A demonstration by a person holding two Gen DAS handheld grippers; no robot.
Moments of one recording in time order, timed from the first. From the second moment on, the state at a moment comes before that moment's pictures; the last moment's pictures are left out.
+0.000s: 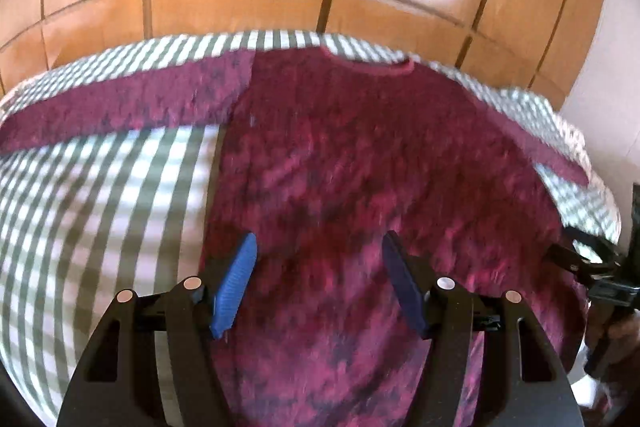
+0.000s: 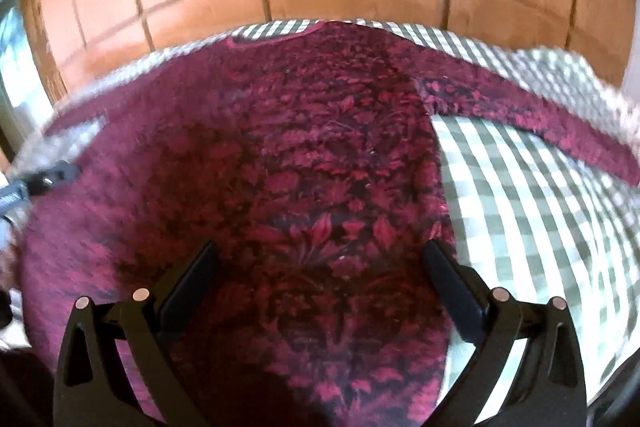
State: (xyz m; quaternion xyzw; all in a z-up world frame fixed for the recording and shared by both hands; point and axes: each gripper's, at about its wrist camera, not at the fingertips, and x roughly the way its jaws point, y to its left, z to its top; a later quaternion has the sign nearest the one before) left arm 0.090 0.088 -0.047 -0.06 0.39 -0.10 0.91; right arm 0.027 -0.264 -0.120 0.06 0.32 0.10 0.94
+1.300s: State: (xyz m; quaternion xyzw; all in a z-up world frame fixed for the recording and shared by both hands) left arm 0.153 0.086 -0.079 -0.10 0.41 -0.09 0.90; right arm 0.199 -0.318 -0.028 0.18 0.26 0.06 0.95
